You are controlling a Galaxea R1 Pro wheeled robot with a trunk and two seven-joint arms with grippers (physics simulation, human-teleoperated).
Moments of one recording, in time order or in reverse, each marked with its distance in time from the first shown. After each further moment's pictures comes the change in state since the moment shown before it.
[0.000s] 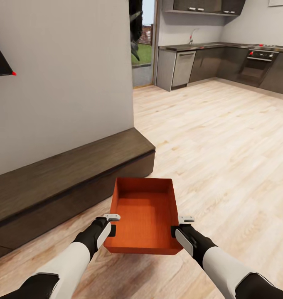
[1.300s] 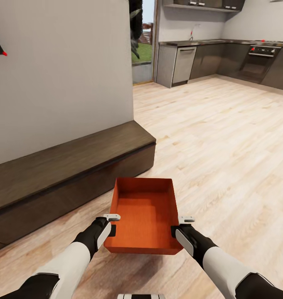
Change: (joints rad) left arm 0.000 -0.001 0.002 -0.001 -0.003 0.001 0.000; right arm 0.000 -0.001 -0.004 0.001 0.004 -0.003 0.005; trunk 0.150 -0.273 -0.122
